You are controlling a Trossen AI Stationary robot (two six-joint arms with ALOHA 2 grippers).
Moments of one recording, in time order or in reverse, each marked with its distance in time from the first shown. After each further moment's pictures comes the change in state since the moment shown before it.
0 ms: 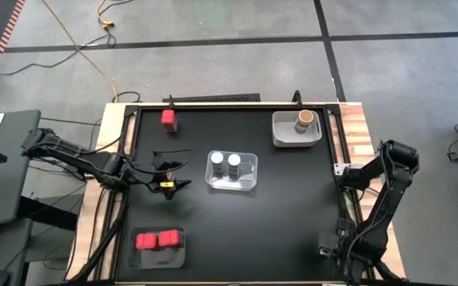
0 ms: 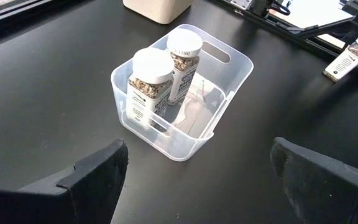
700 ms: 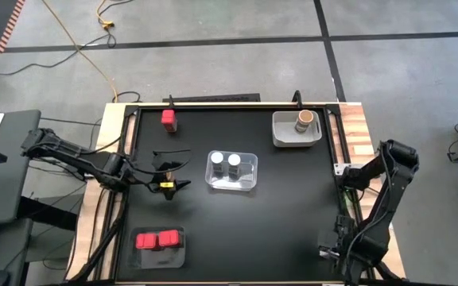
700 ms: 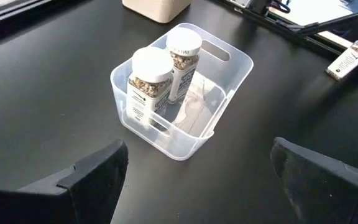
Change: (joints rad) left arm 0.000 -0.001 0.000 -0.002 0.003 0.011; right arm -0.040 0.000 0.132 -0.154 0.015 -0.070
